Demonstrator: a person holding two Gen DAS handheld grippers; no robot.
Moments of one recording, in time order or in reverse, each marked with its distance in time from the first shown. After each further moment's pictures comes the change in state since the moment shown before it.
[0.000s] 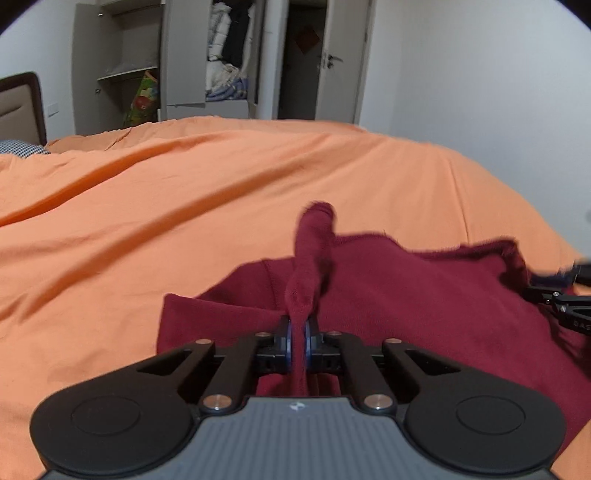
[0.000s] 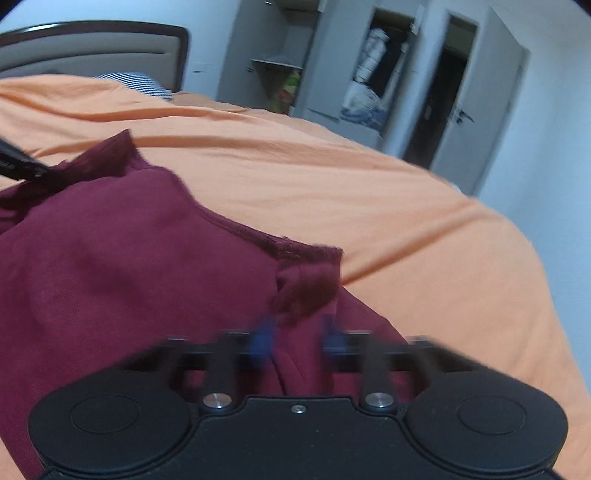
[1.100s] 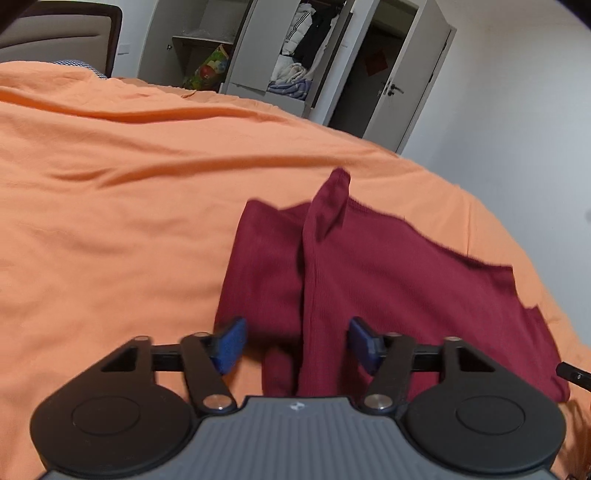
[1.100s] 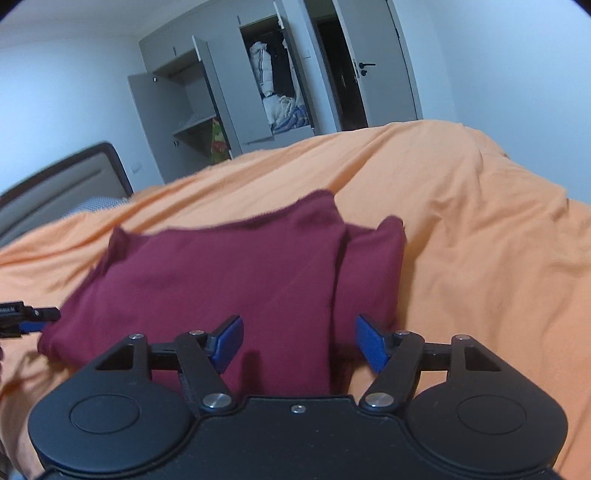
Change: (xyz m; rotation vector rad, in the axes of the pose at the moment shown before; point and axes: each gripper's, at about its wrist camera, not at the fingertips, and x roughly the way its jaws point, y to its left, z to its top) left arm -0.093 0.033 -0.090 -0.292 -0.010 0.012; right arm -0.128 -0.009 -0.098 0.535 -0.079 0.050
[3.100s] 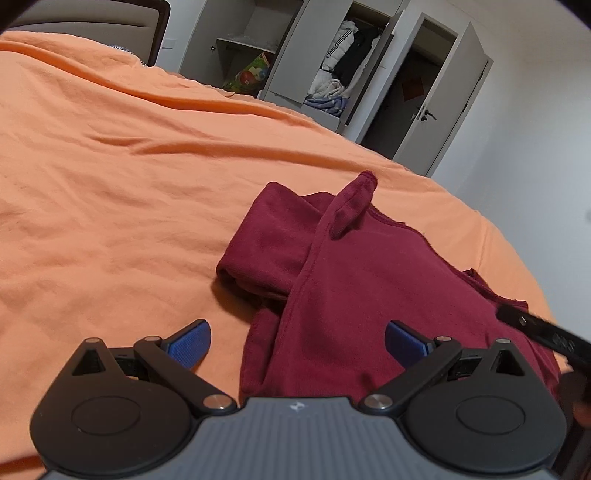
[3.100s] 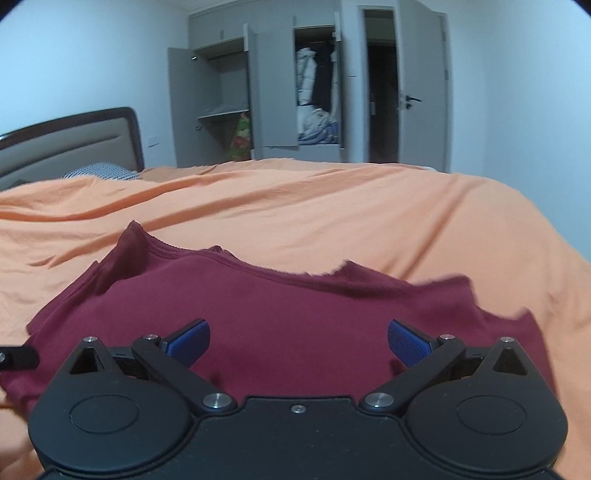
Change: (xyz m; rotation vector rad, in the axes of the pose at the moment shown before) left arm -0.008 -0.004 -0.027 -0.128 -0.064 0.061; right arm 0.100 0.125 0.042 -0.225 -0.047 -0.034
